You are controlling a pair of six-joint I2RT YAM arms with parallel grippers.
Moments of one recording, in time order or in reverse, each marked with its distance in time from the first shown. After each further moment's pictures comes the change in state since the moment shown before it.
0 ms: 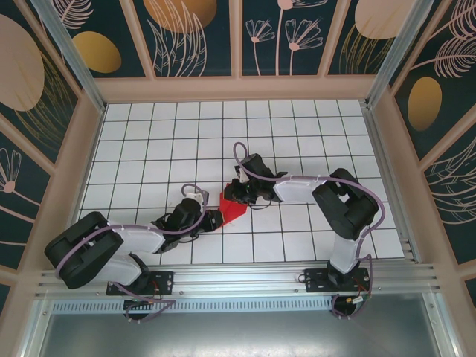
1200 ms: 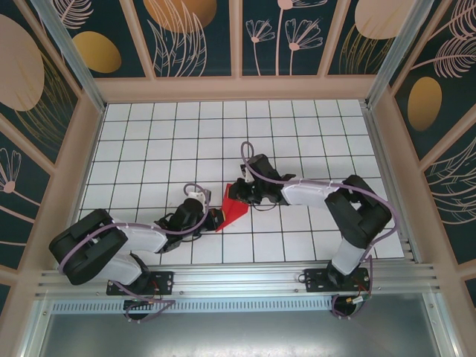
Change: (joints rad) left arm -0.023 0.045 0.011 0.074 -0.025 -0.024; right arm -0.005 -0.105 -0.064 -0.003 0.036 0.018
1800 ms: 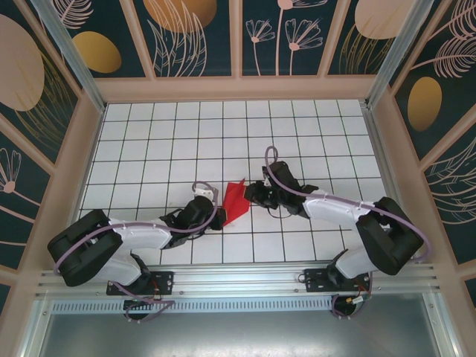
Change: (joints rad) left arm -0.067 -0.024 0.108 -0.217 -0.123 0.123; right arm -0.039 -0.260 -0.208 -0.002 0.143 0.076
